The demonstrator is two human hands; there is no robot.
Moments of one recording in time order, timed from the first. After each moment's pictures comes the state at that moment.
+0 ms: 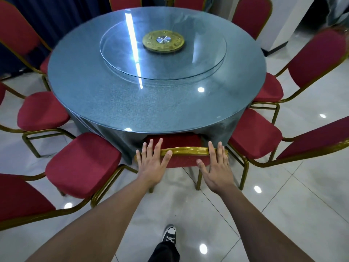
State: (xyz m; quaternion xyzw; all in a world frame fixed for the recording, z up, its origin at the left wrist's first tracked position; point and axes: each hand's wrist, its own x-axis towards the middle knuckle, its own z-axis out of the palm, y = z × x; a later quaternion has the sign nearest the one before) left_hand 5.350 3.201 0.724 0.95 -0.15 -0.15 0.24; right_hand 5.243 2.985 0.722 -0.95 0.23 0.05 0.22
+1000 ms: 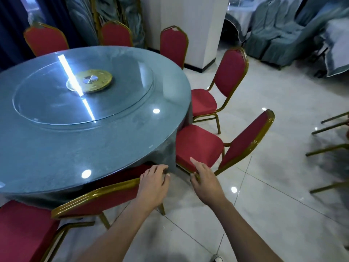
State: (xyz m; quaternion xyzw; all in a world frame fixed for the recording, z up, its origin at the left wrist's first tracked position) left_hand 5.297 2.943 0.797 0.90 -0.33 -0.15 0.25; right_hand 5.178 2.785 0.784 -0.89 0.32 -0.06 0.31
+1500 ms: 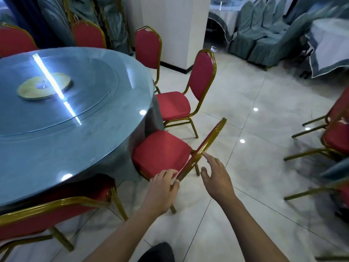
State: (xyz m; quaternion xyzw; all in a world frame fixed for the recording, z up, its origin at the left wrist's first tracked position) left_hand 5.154 2.671 0.801 0.86 -0.38 -0.16 0.29; right_hand 5.048 2.503 0.802 -0.87 0.38 -0.12 0.29
